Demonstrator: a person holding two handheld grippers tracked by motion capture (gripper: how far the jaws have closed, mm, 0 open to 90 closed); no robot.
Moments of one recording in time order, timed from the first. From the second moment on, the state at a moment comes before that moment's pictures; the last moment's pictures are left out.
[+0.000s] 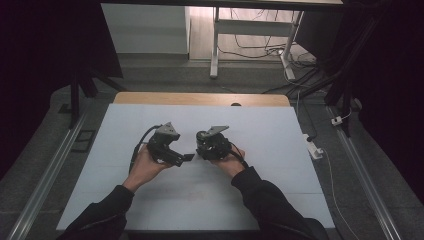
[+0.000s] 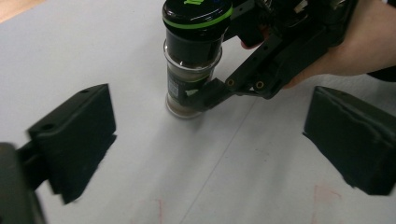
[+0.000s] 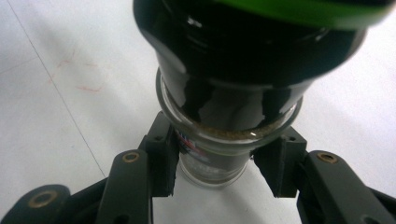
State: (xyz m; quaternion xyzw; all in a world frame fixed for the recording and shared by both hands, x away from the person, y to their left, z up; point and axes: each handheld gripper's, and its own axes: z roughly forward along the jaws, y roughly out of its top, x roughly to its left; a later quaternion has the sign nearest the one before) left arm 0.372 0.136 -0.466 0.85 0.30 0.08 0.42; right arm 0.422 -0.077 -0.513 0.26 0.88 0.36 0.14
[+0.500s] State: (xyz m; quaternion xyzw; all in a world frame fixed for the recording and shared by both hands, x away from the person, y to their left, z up) left arm 0.382 0.127 -0.460 0.86 0.27 0.08 0.43; right arm 0.422 -0.077 -0.513 0.26 0.88 0.36 0.14
